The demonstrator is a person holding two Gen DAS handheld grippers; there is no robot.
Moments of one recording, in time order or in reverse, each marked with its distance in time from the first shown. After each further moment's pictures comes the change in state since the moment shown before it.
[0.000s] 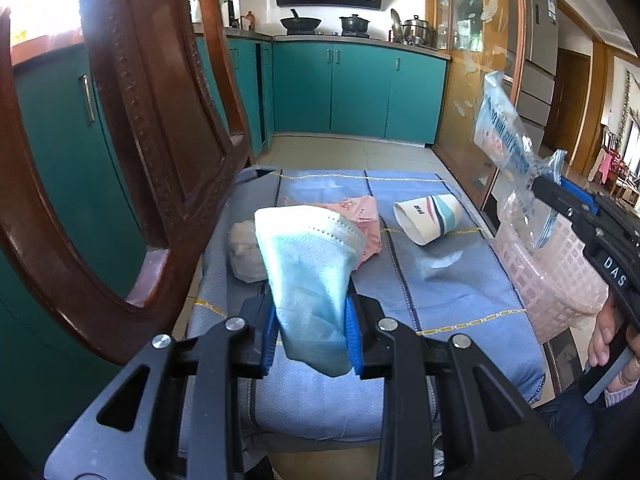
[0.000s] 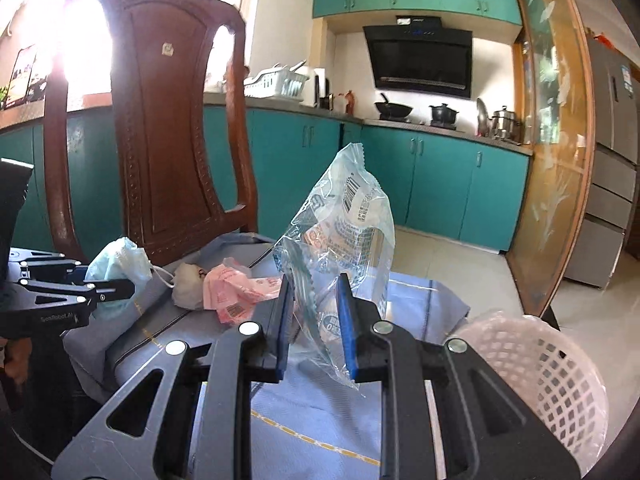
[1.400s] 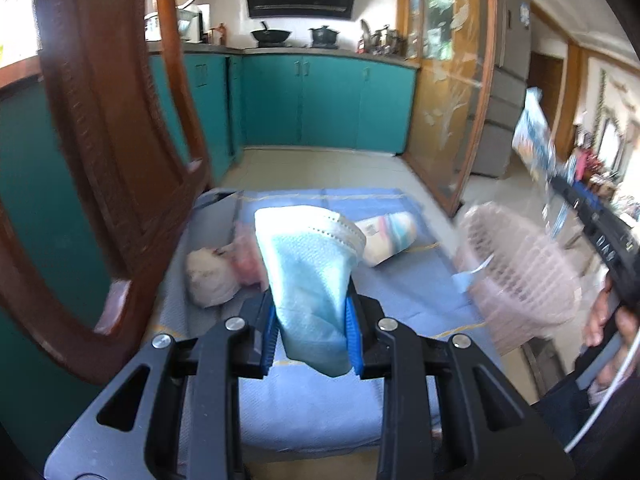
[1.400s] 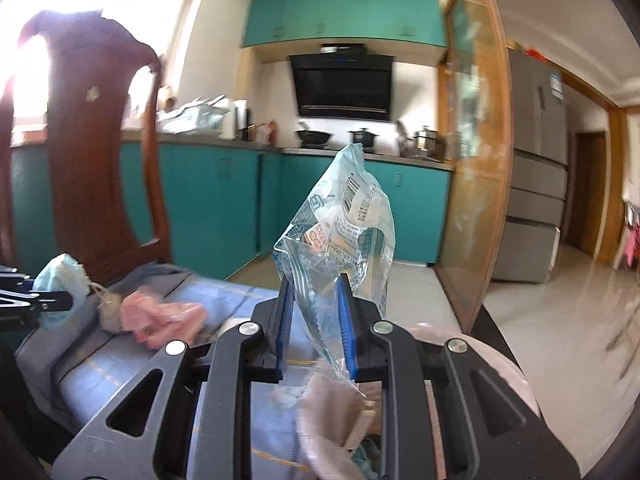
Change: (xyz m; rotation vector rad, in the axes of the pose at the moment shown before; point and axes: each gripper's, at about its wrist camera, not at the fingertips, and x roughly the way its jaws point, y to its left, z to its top) left arm -0.015 -0.020 0.023 0.024 -0.044 -0.129; right arm -0.049 -0.071 -0.007 0.100 -0.100 -0.292
